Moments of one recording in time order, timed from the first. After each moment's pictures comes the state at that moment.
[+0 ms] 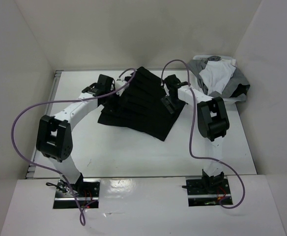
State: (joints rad) left arm -0.33 1.70 1.34 -0.60 0.15 0.28; right arm 0.33 2.11 1.61 -0.68 0.32 -0.27
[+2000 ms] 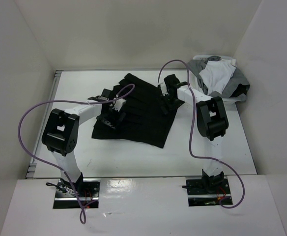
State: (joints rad) left arm -0.31 1.84 1.19 -0.56 0.10 0.18; right arm 0.33 2.10 1.59 -0.66 0.04 -0.23
